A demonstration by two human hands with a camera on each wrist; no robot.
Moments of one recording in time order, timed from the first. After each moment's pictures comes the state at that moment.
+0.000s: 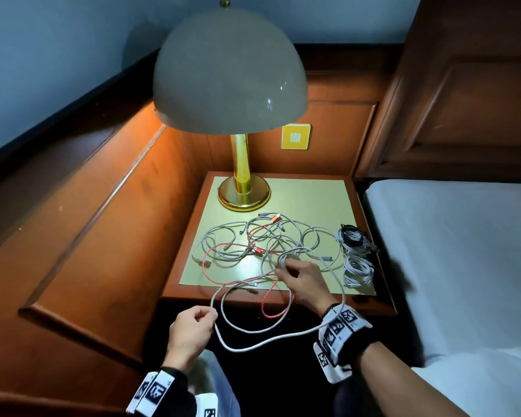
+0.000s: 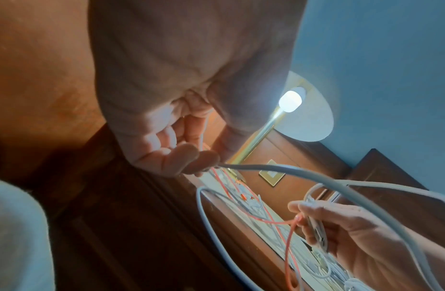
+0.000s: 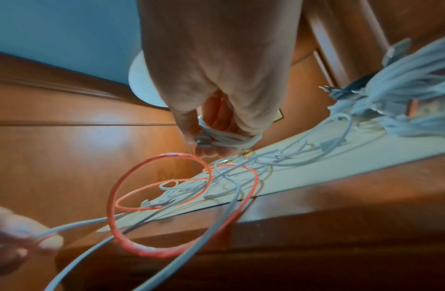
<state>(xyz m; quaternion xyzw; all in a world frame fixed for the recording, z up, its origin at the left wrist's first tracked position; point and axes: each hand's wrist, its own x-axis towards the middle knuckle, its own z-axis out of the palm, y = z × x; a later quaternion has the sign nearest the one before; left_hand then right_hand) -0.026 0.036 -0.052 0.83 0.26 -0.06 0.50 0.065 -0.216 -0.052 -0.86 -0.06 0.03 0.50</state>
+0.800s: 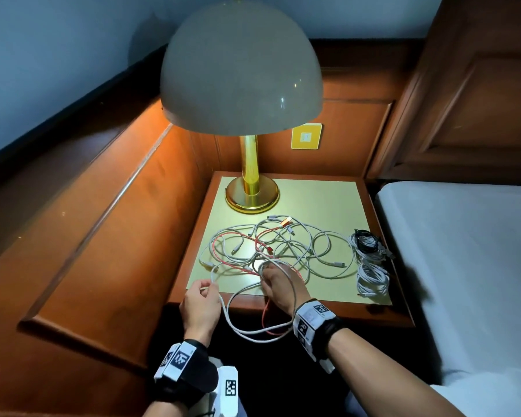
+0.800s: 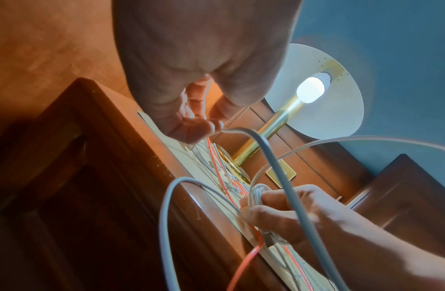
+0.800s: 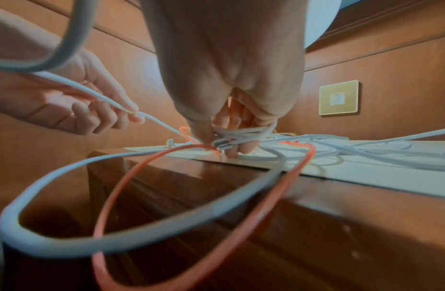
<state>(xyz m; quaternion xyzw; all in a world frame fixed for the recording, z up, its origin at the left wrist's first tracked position) 0.039 0.036 -0.069 0.78 0.29 0.06 0.54 0.096 -0.157 -0.080 -0.95 -0.19 0.01 0.24</state>
